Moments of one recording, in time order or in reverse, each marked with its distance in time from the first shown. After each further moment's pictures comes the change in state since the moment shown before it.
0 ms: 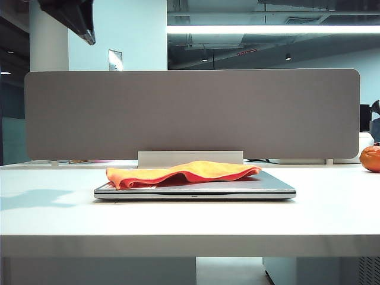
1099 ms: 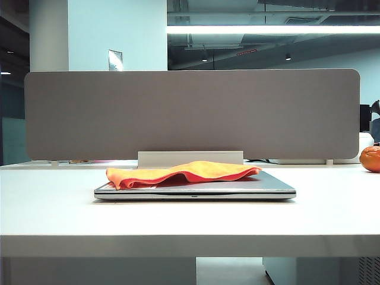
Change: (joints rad) left arm -0.001 -0.889 -0.823 0.145 0.000 -0.111; right arm 0.000 0.000 0.000 0.000 0.000 0.000
